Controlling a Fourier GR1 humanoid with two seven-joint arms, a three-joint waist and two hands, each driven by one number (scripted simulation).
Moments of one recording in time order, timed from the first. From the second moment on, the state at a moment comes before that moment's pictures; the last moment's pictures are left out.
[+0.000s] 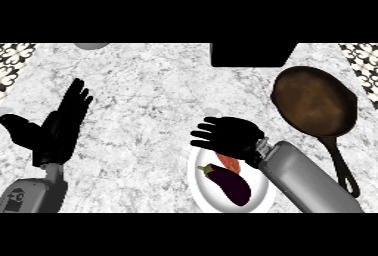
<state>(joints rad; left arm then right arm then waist) -0.17 0.29 -0.06 -1.55 0.24 0.20 0.18 -0.59 -0.31 0.63 -1.37 1.21 0.53 -0.44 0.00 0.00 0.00</state>
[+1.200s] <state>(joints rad) -0.17 0.23 0.02 -1.58 0.18 0.14 0.22 -0.60 -0.11 0.54 -0.99 1.44 0.32 -0.60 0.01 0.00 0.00</state>
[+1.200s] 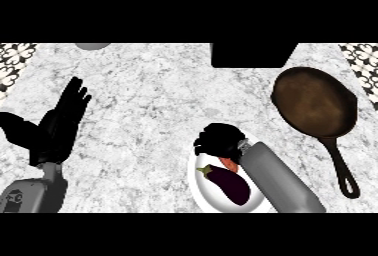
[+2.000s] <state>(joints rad) -0.16 0.23 0.05 -1.61 0.16 0.12 0.25 -0.56 -0.04 0.37 -0.97 1.42 0.26 -0.57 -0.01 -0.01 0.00</state>
